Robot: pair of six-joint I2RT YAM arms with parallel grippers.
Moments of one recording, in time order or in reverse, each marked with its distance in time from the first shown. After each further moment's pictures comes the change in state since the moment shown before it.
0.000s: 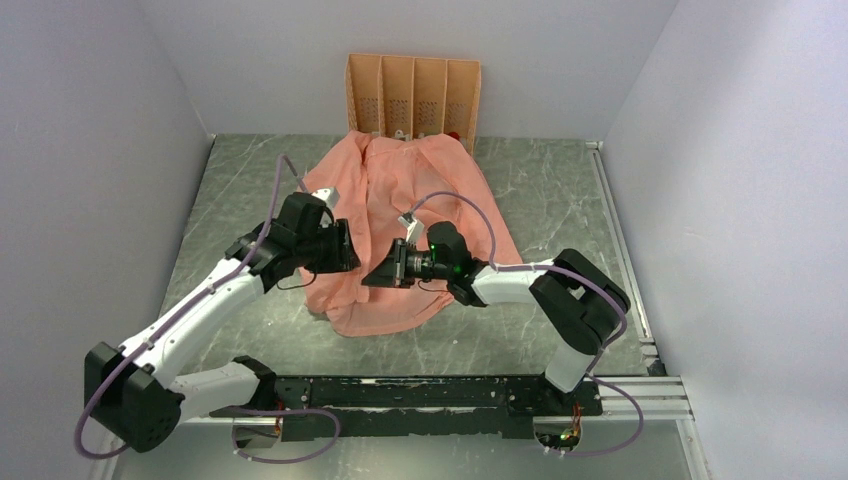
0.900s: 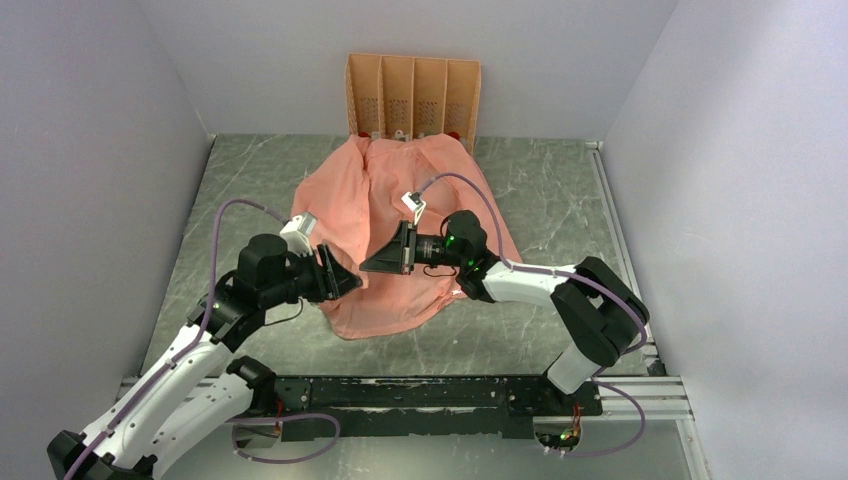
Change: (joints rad) left arm 0.000 -0.431 -0.293 0.191 0.217 -0.146; right arm -0.048 -0.104 0.006 0.219 -0.177 0.126
